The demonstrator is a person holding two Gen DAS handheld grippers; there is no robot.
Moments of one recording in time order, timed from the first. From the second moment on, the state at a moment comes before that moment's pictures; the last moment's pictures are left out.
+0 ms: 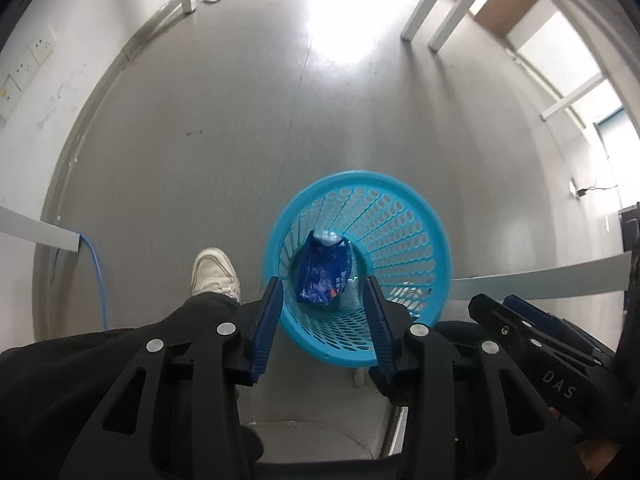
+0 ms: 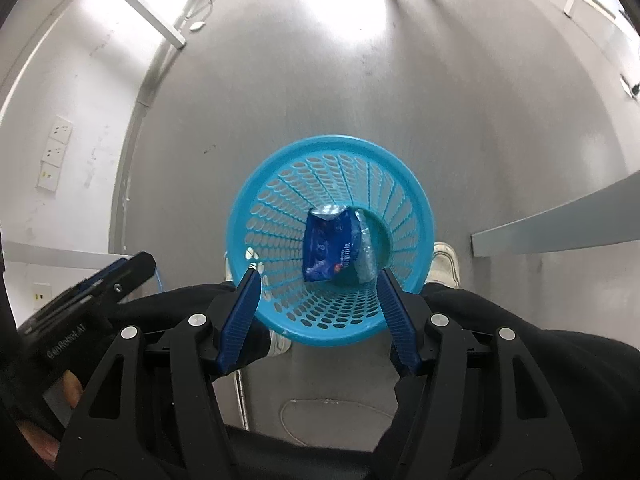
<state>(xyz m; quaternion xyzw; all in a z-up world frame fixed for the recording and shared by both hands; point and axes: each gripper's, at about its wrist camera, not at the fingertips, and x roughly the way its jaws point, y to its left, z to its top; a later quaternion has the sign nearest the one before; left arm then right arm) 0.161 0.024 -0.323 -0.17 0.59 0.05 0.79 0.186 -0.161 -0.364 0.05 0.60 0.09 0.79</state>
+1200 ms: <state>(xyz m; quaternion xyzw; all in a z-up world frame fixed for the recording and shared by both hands) 0.004 0.020 -0.075 -0.04 0.31 0.00 0.95 -0.002 -0.169 -0.128 -0.02 0.35 0.23 0.91</state>
